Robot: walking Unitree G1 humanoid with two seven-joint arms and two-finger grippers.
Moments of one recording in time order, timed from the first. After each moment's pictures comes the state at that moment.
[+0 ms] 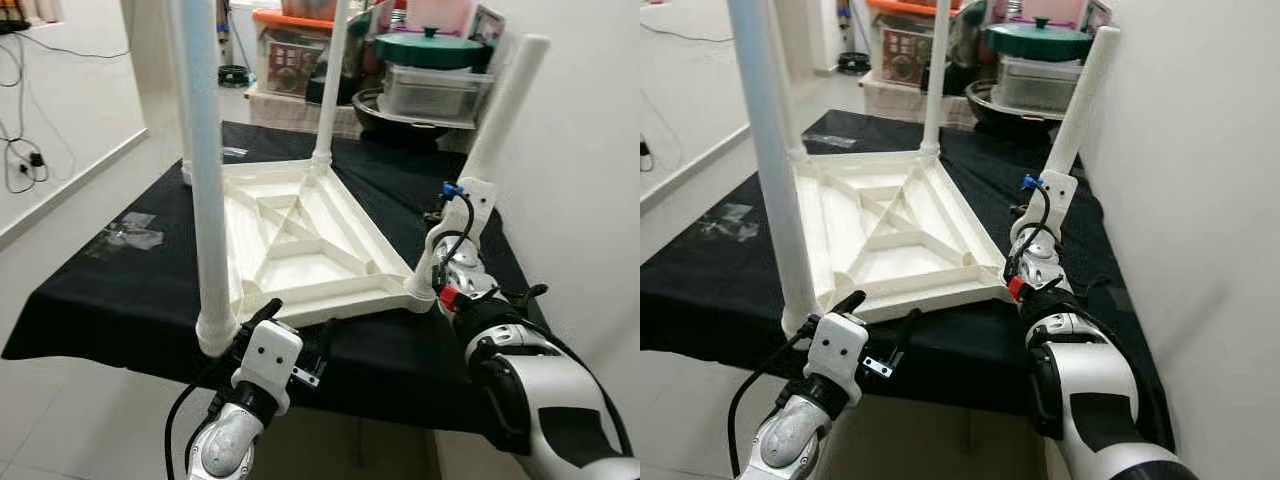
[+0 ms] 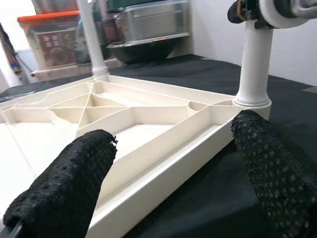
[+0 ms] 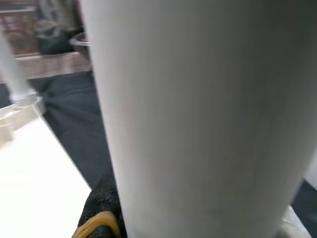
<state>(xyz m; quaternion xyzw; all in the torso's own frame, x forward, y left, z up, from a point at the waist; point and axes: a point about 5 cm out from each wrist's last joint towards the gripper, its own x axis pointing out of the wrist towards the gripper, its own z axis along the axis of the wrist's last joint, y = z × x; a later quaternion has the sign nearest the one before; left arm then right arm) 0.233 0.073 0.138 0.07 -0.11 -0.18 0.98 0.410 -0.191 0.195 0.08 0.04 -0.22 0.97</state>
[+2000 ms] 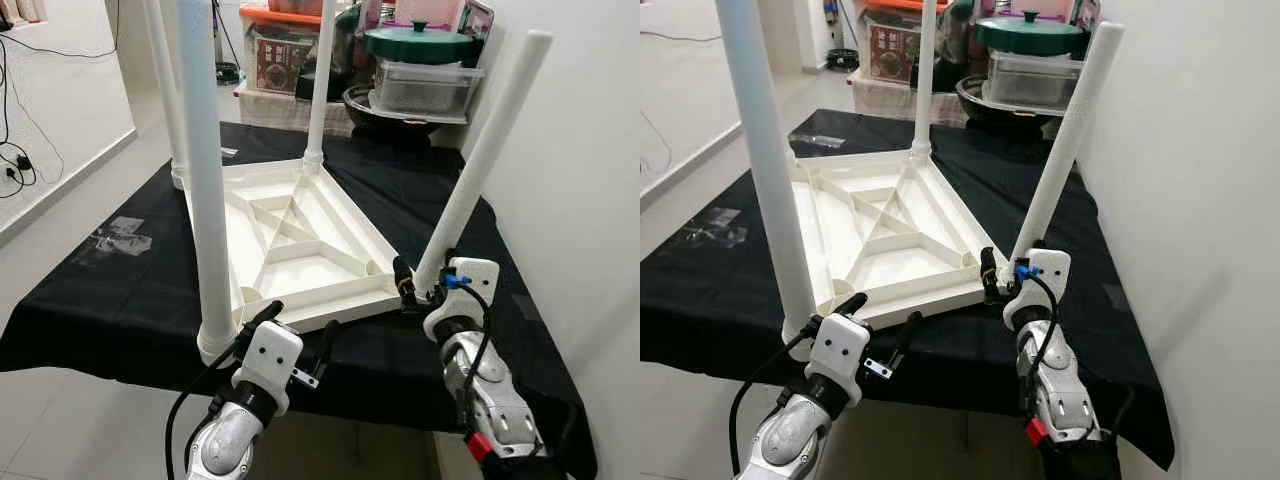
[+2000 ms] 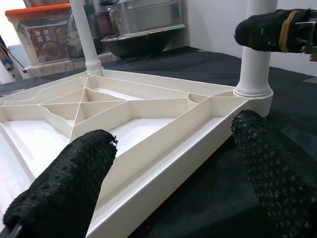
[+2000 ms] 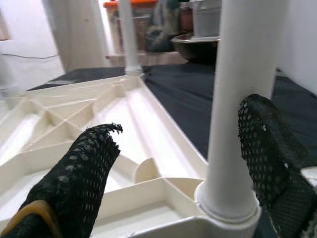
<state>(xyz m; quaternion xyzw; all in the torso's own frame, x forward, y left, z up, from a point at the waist) 0.235 0.075 0.133 0.07 -0.10 -0.19 0.97 0.309 -0.174 0.146 0.07 -0.04 0.03 1.00</state>
